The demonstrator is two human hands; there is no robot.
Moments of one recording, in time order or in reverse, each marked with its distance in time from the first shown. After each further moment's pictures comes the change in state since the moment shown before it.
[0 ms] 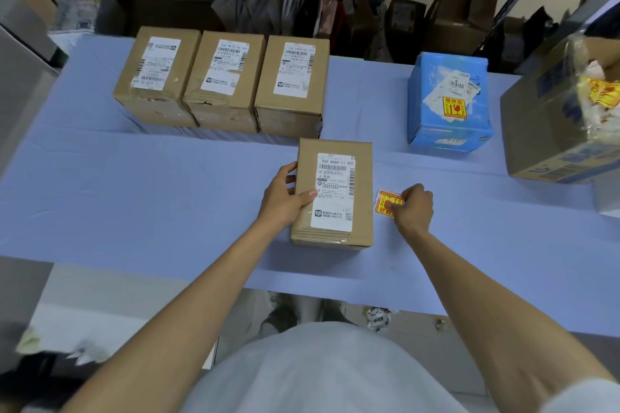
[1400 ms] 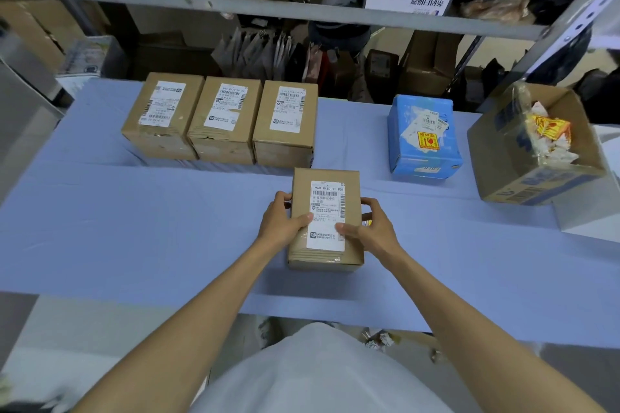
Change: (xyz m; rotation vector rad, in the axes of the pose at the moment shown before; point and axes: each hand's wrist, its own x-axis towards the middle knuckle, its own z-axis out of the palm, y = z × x) left_hand -0.002 0.001 -0.003 0.176 -0.010 0.024; right_hand -0.065 -0.044 -0.017 0.353 -0.327 -0.179
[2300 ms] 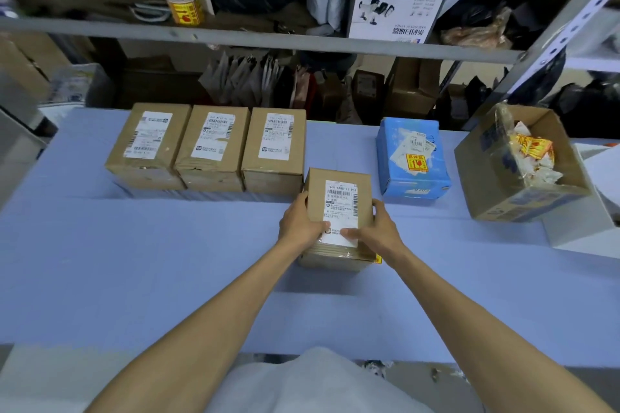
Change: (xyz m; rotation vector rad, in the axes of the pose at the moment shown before) left_hand 0.031 0.063 0.024 0.097 -0.011 0.068; right_hand 0.039 -0.033 -0.029 -0.066 0.060 0.022
